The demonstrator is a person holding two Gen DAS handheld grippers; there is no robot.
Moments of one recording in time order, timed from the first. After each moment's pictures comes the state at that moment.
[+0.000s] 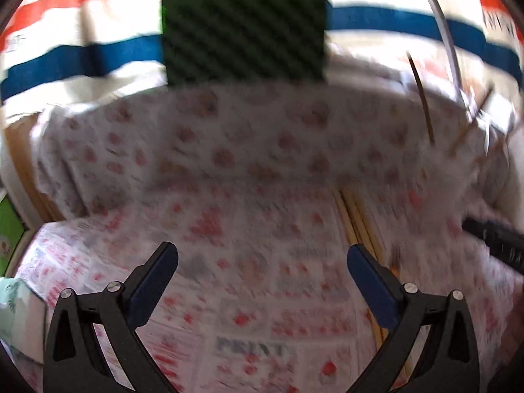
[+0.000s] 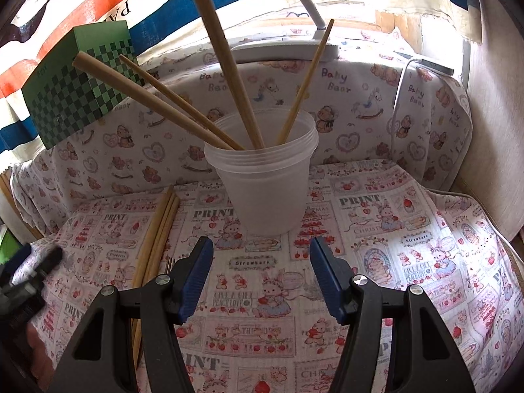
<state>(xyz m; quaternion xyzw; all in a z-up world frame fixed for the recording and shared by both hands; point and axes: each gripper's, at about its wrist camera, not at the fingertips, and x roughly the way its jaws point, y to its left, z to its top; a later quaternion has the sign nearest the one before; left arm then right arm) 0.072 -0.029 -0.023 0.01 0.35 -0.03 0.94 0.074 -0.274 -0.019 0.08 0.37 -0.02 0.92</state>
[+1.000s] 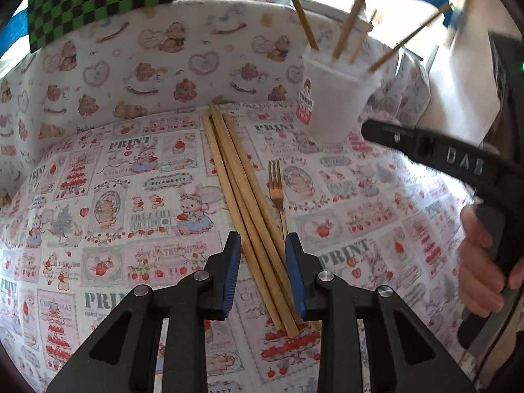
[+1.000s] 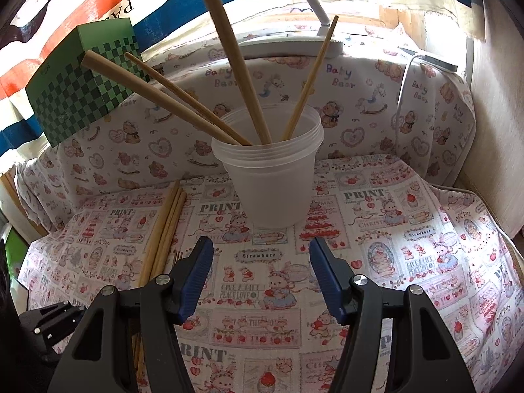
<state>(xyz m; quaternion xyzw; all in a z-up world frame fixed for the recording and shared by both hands) 0.055 -0.097 -0.049 0.03 0.44 -0.21 0.87 0.072 -0.274 -0.016 0.09 0.38 -0.01 0.92</state>
